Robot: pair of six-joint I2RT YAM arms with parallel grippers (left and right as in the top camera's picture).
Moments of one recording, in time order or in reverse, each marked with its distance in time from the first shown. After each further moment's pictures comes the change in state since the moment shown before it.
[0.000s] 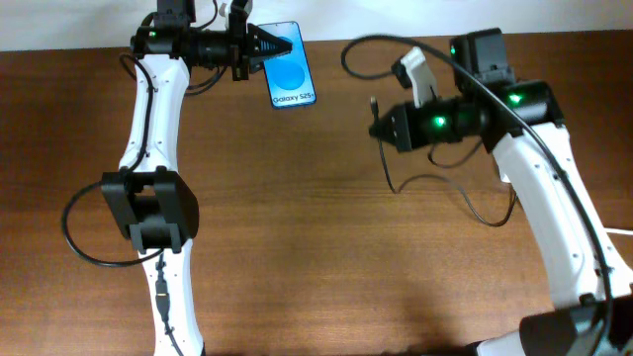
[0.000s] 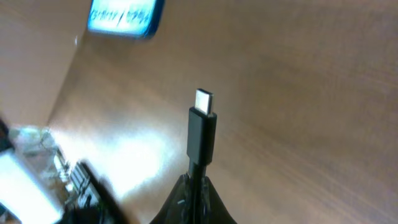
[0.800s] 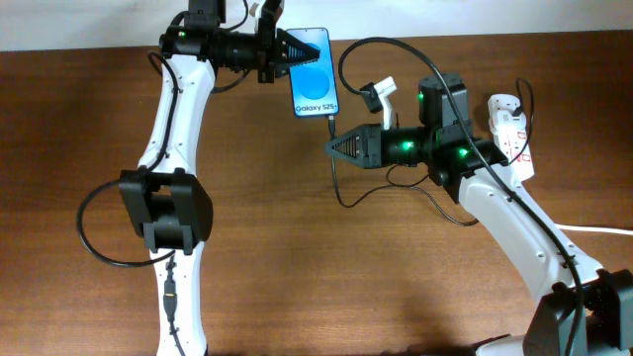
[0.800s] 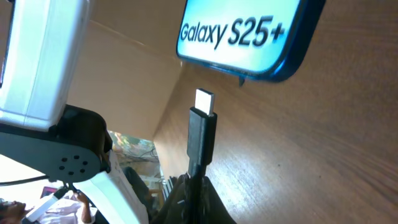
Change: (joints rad) left arm -0.089 0.000 0.000 0.017 0.007 0.051; right arm 0.093 -0.061 -0.496 0.854 -0.358 0.522
